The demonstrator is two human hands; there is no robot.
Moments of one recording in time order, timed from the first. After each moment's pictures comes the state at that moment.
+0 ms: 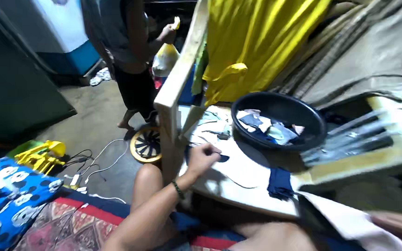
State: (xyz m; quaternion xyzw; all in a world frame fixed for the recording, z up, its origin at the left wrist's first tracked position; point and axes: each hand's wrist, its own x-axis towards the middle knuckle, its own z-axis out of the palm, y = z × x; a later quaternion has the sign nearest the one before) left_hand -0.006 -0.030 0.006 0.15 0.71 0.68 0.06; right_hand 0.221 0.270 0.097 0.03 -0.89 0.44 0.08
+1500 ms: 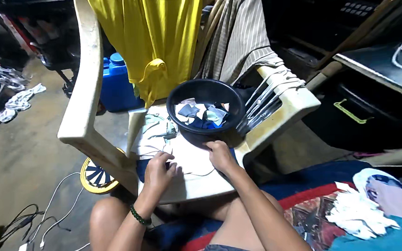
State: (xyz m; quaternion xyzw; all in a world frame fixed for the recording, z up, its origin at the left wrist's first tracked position) left_hand -0.016 -0.021 -0.006 0.31 0.86 0.40 0.05; right_hand 0.044 0.205 -0.026 -0.16 -0.94 0.28 0.06
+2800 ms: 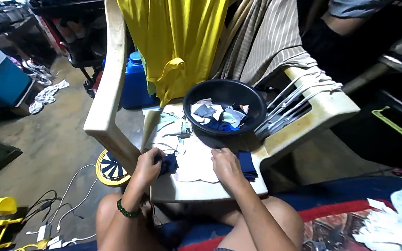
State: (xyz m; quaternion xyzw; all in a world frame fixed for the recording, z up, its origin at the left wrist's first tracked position) left_hand -0.046 -0.069 0.025 0.22 0.88 0.37 0.18; right_hand 0.046 0.156 -0.003 -0.19 -0.97 0.17 -0.07
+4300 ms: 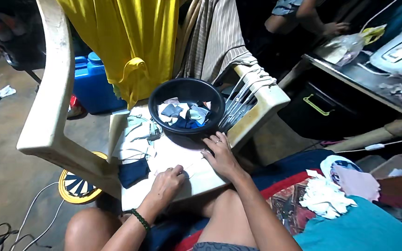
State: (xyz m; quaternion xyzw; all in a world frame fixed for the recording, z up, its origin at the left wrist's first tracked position) left_hand 0.009 0.016 -0.061 0.59 0.75 0.29 -0.07; right_hand 0.089 0.244 -0.046 -0.09 -0.95 0.21 0.21
